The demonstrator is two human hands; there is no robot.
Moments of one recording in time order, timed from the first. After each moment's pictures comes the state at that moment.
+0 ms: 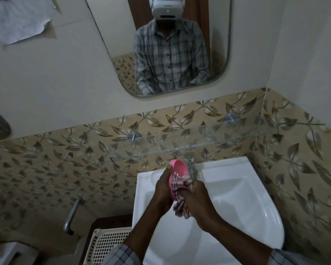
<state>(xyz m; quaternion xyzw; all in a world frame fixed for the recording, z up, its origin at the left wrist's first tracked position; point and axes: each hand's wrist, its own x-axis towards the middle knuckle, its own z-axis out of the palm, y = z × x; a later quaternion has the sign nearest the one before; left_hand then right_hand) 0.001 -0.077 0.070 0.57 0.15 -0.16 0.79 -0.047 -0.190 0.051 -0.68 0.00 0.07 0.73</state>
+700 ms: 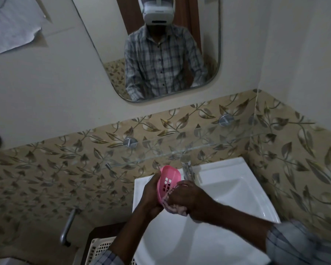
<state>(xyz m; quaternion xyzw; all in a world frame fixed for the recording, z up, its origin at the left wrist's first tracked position) 0.008 -0.052 0.070 0.54 0.18 -0.23 0.79 -0.029 -0.222 0.061 -0.80 -0.44 -0.20 0.36</state>
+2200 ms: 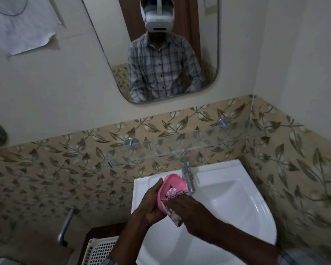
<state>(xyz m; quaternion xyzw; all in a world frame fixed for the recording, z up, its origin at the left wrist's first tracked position) -0.028 -0.046 0.080 0.42 0.18 -0.35 0.81 -0.067 -0.214 0.035 -0.85 -0.40 -0.21 0.27</state>
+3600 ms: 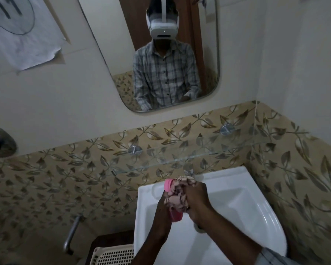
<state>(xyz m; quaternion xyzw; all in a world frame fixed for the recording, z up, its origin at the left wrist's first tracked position) -0.040 -0.064 0.042 0.63 0.09 -0.09 0.76 -0.023 -0.186 0.108 -0.53 0.21 0.06 0.82</state>
